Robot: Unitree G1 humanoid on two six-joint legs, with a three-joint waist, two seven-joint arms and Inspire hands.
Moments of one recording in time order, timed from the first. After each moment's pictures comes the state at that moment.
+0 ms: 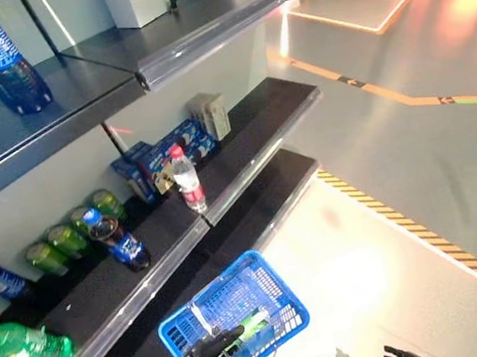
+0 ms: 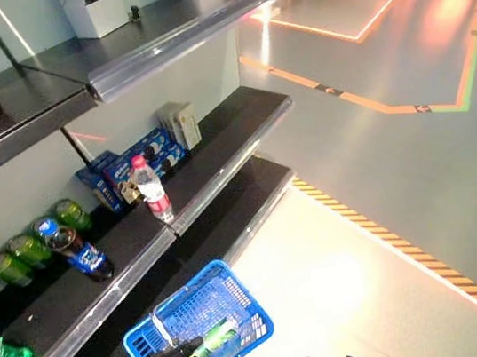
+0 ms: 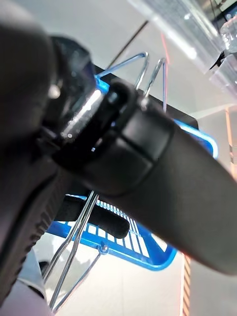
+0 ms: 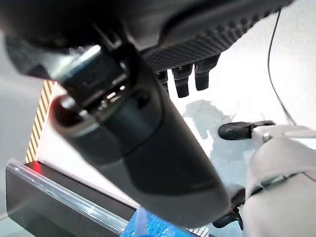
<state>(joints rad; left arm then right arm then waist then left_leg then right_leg) -0.06 0.21 0.01 1.27 -0.75 0.01 -0.49 0.04 -0.30 0.05 1.30 0.28 -0.10 0.16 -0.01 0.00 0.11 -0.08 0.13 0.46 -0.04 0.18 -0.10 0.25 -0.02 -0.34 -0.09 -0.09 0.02</state>
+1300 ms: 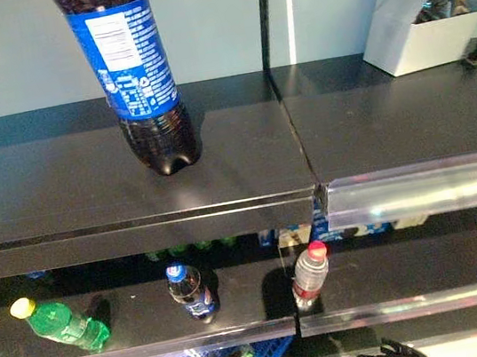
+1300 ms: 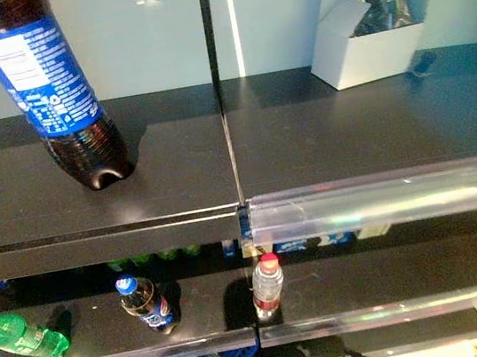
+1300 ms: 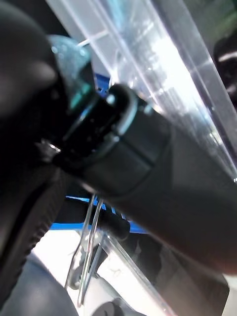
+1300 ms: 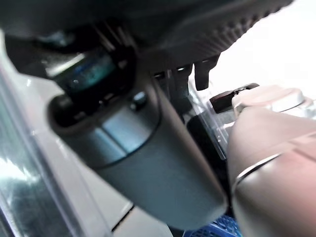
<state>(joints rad) -0.04 0.20 -0.03 1.29 -0.71 0.06 -0.47 0.02 -0.32 0.03 1.28 0.33 -0.12 0.17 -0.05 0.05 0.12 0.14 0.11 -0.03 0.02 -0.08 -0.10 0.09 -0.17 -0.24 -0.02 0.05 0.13</state>
